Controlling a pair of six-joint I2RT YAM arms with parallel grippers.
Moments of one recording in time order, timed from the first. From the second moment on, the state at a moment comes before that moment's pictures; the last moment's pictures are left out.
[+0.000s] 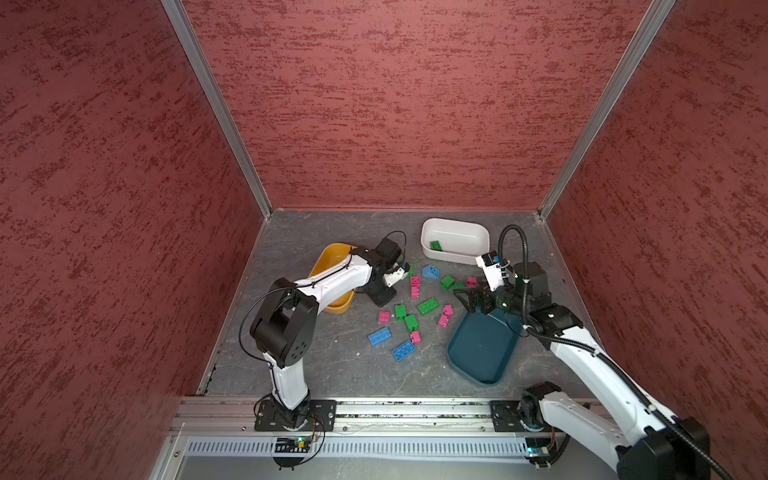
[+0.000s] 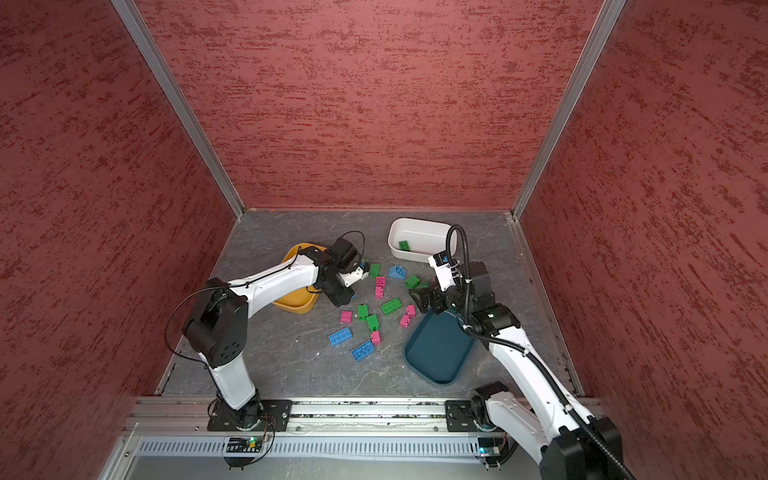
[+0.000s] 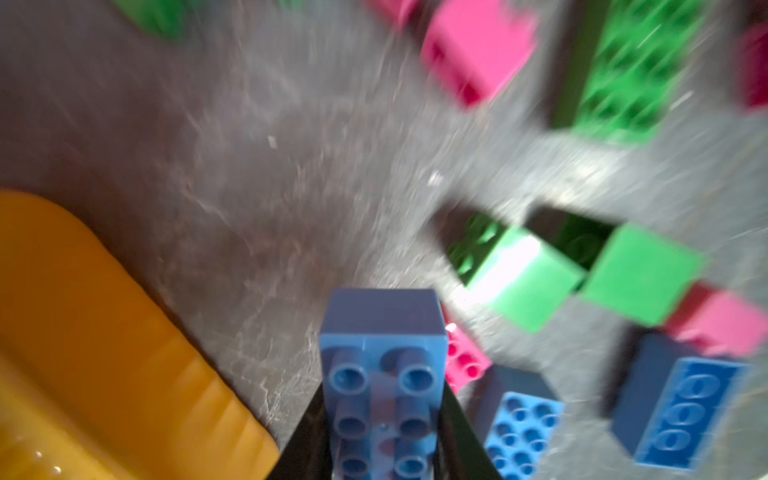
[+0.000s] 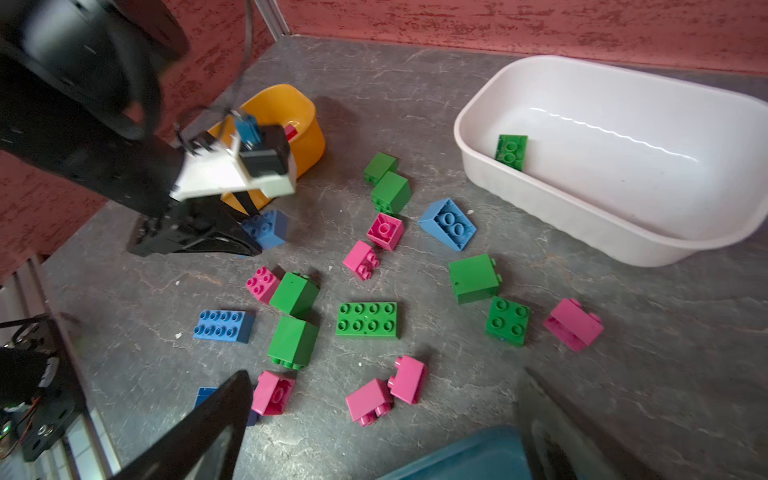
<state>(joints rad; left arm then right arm) -0.63 1.79 1.42 -0.92 0.05 0.22 0.26 0.96 0.69 -0.31 -0.41 0.05</state>
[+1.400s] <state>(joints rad) -0.97 1.72 1.48 -0.73 0.26 -0.39 0.00 0.93 0.74 -0.47 -0.55 0.15</state>
